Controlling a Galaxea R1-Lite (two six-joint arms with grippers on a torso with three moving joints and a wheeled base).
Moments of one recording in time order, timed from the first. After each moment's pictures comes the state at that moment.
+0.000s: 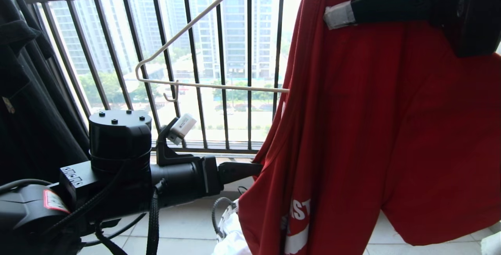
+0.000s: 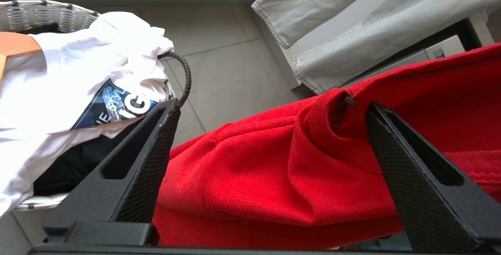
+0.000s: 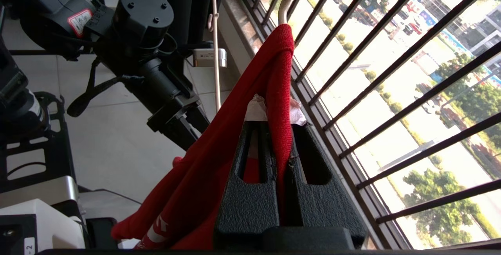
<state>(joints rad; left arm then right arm) -0.60 1.56 -0.68 -0.64 -0.45 -0.71 0.73 1.54 -1.94 0.61 0.27 -0.35</state>
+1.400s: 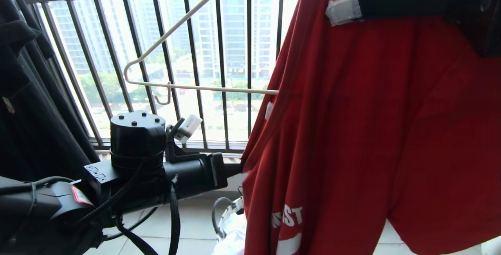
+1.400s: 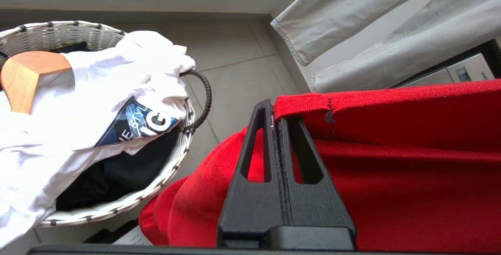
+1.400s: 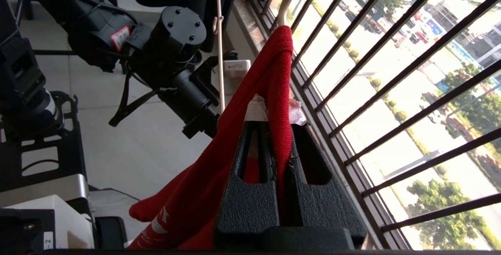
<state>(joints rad) -0.59 1.64 -0.69 -0.71 -0.39 -0.69 0.77 1.52 -1.94 0.61 0.27 -0.35</state>
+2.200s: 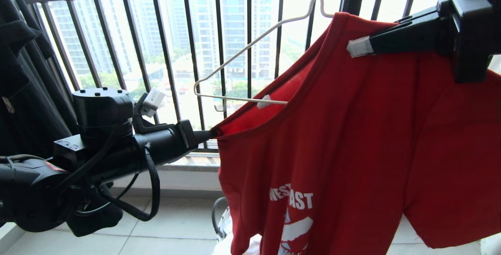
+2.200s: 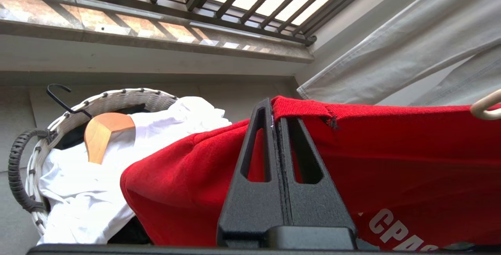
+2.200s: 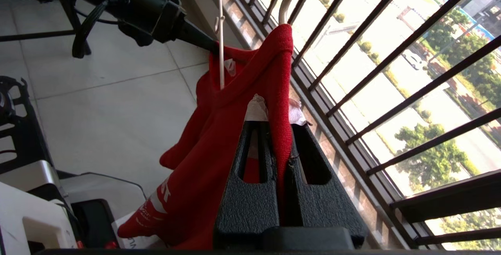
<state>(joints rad) -0.38 1.63 -0.77 -0.70 -0.40 -0.67 0.58 1.48 -1.80 0.59 0.28 -0.35</state>
